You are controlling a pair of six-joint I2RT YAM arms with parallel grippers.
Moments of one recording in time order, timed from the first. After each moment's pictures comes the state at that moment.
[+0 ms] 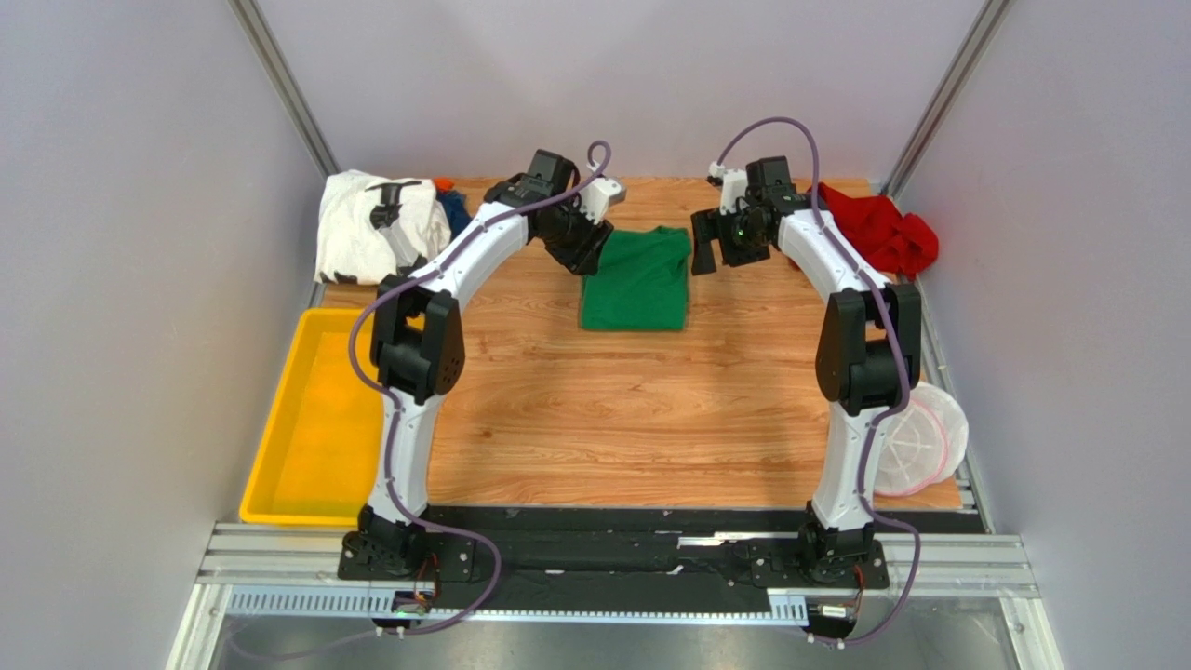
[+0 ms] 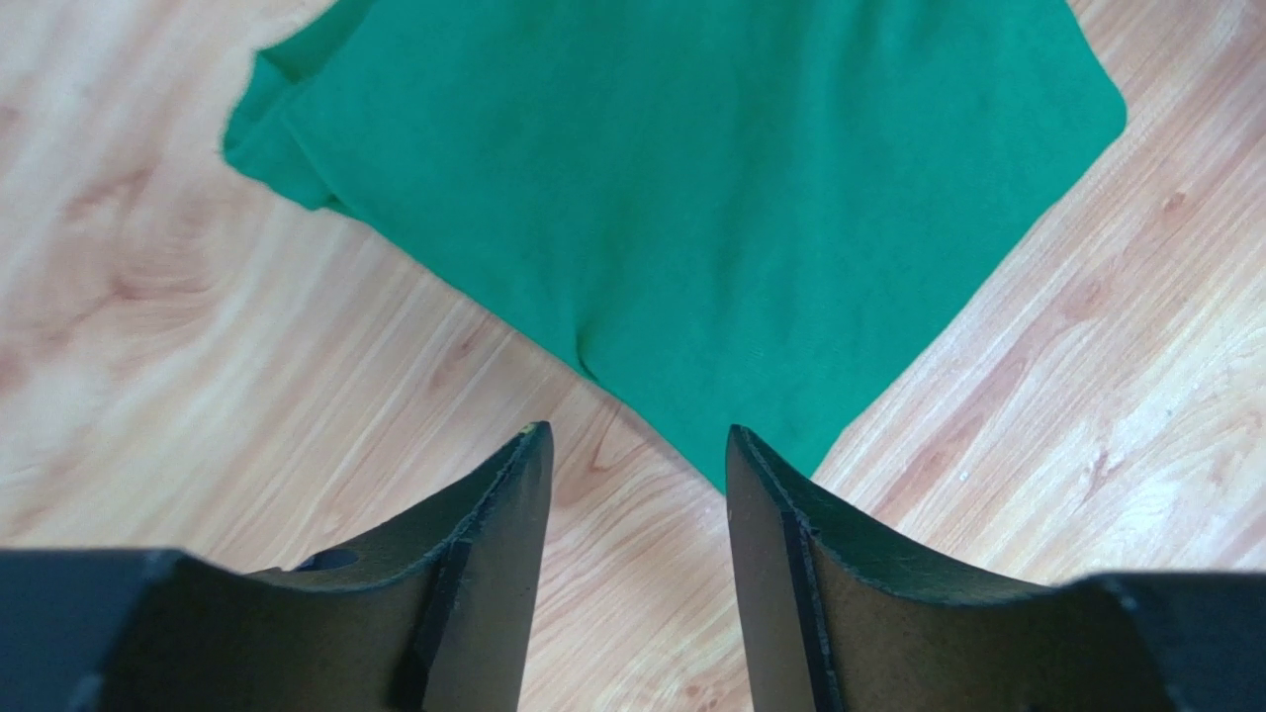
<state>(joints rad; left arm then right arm) -0.43 2.20 2.02 -0.75 0.35 0.35 0.15 2.06 1.76 -0.67 -0.32 -0.11</state>
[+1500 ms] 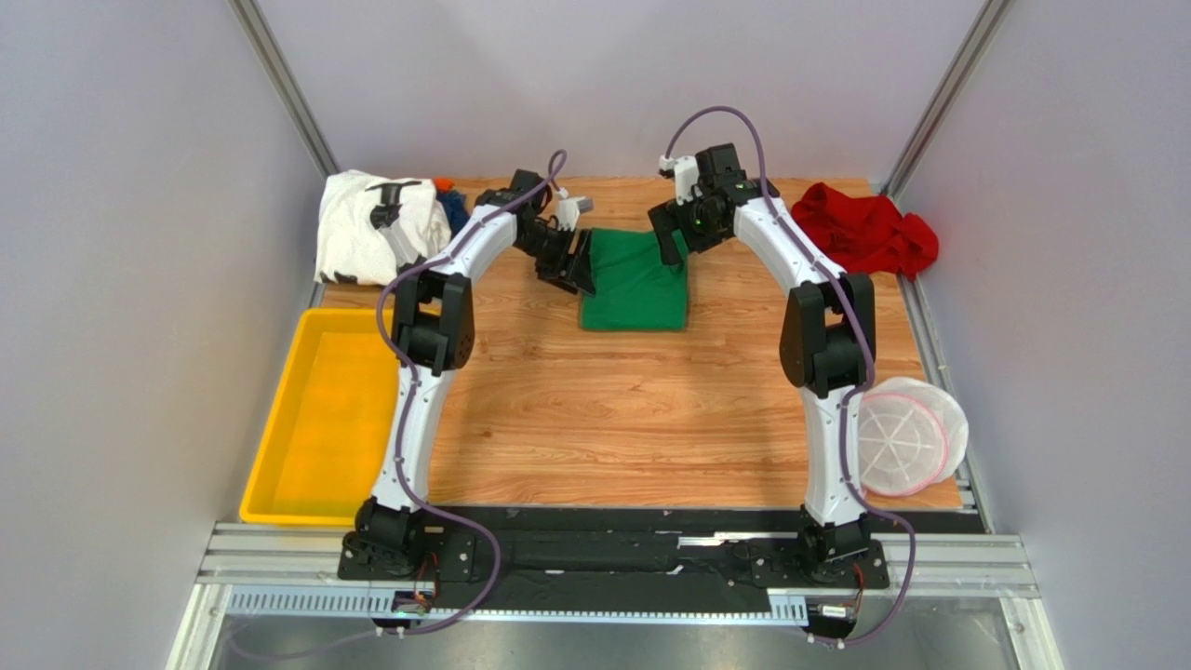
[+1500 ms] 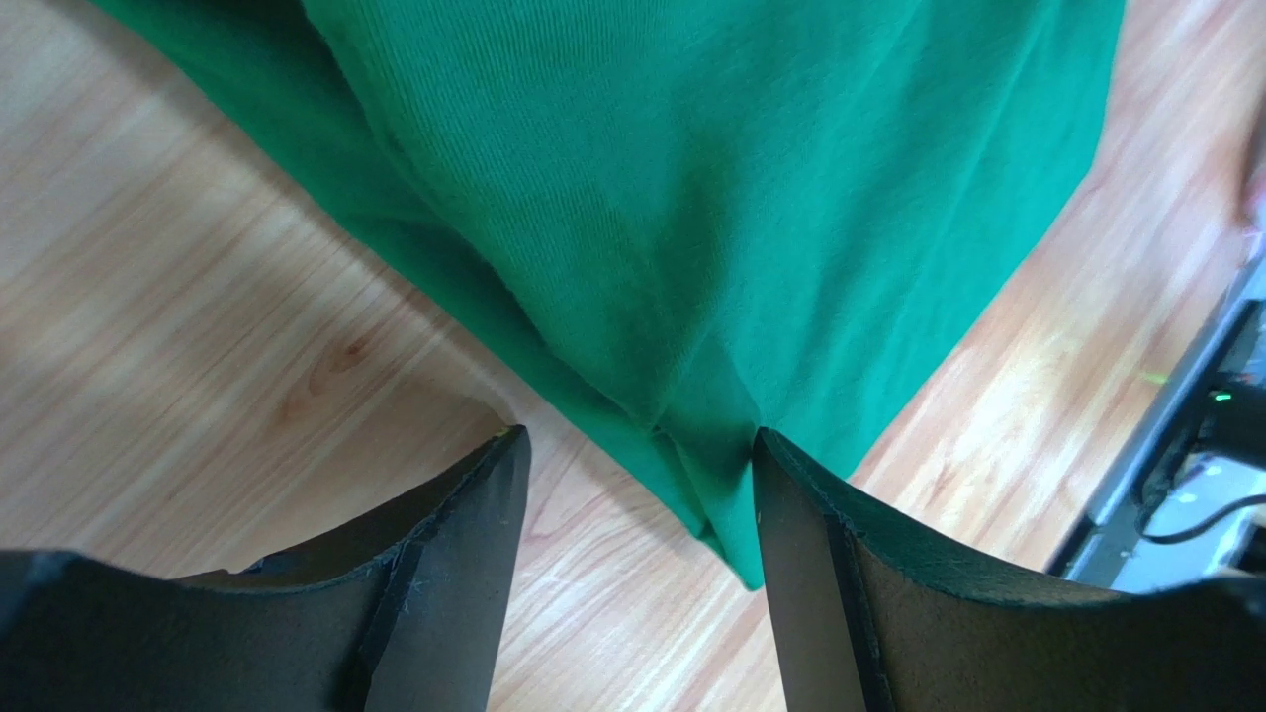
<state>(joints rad) -0.30 2.54 2.26 -0.91 0.71 0.09 0.27 2.25 2.03 -0.73 -0.19 -0.20</state>
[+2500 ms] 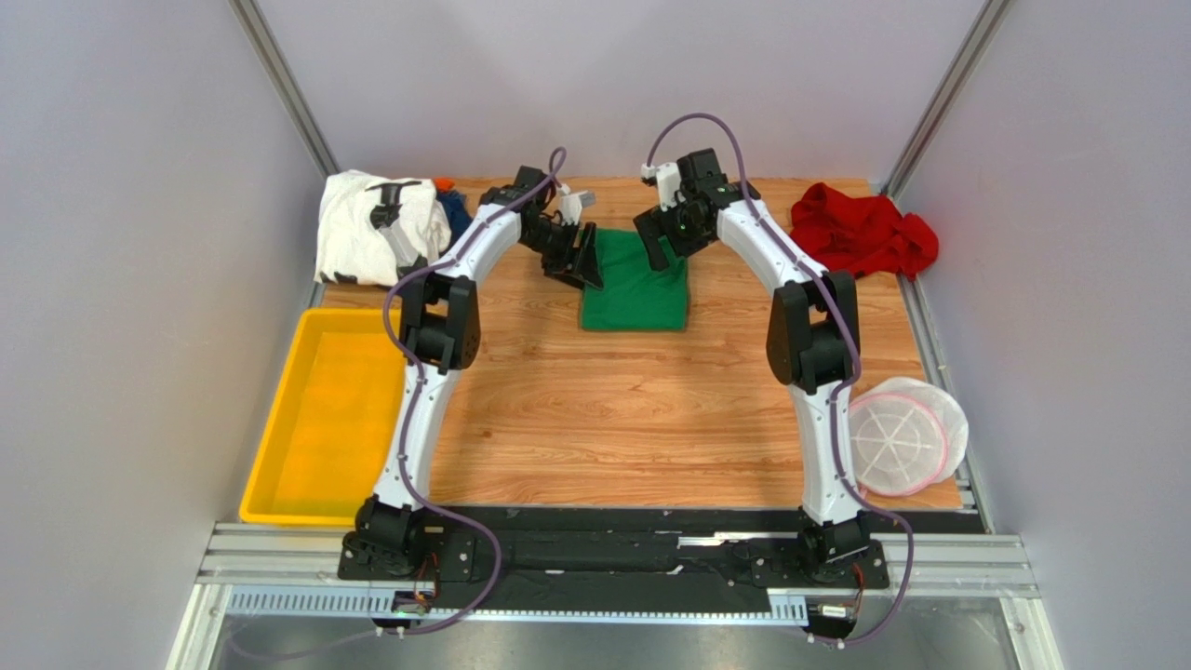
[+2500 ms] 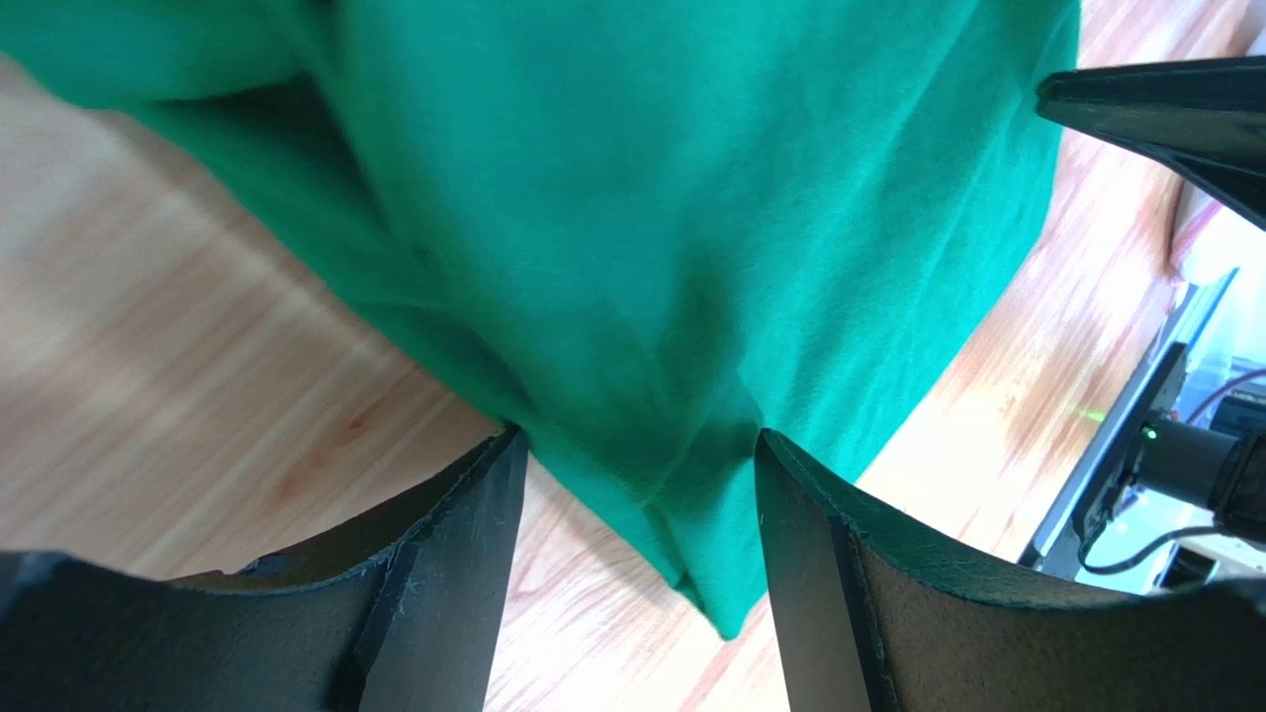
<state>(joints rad) -0.30 2.62 2.38 -0.92 0.75 0.00 0.31 2.31 2.10 -0.74 -0.16 -0.23</state>
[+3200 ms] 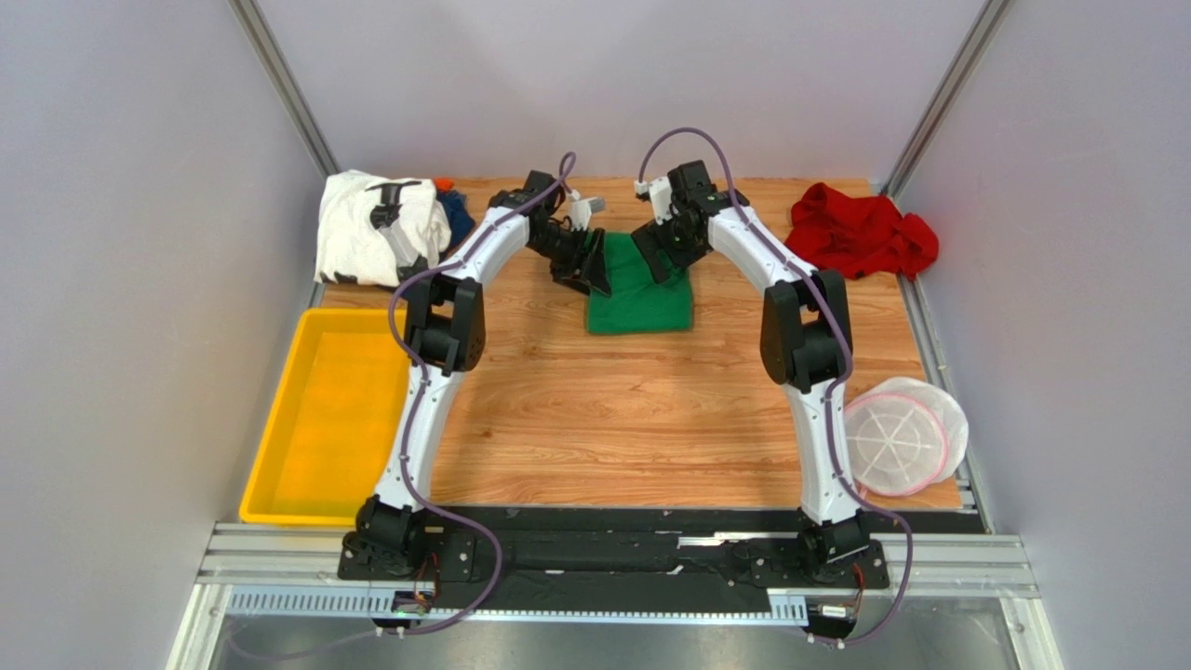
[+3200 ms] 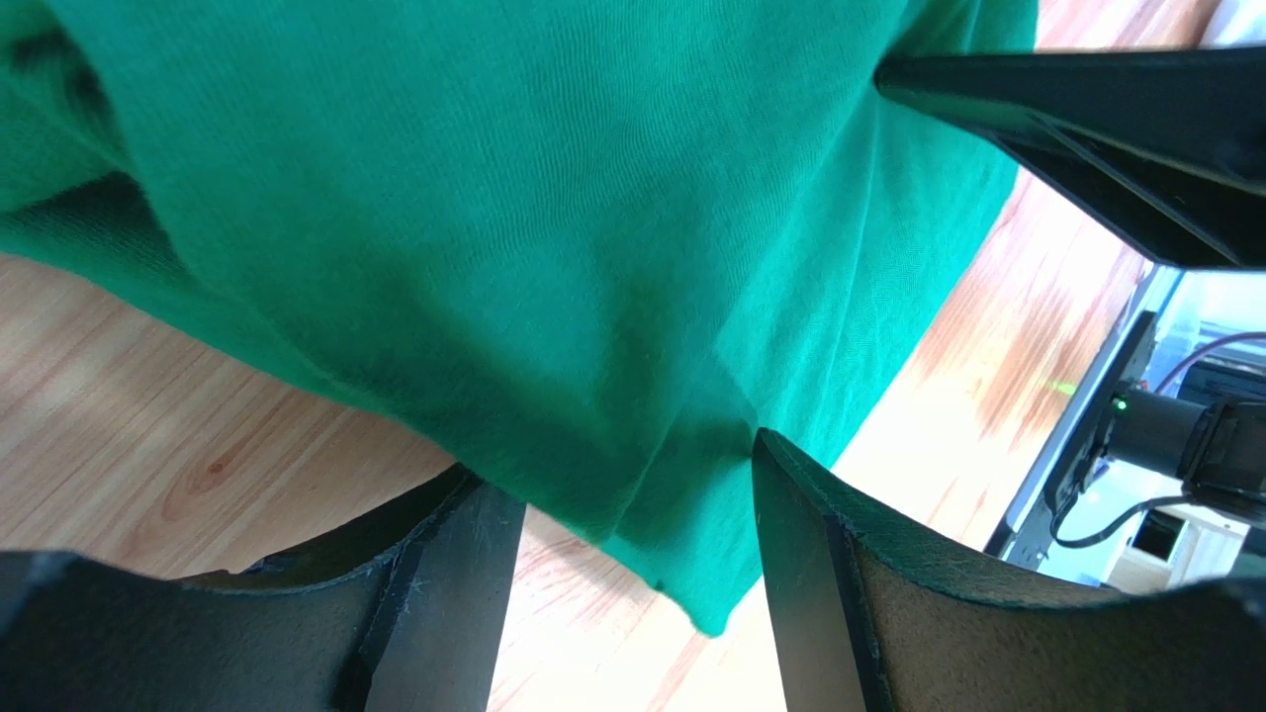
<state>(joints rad) -0.34 2.62 2.37 -0.93 0.78 0.00 0.33 2.35 2.07 -0.75 -0.09 -0.26</state>
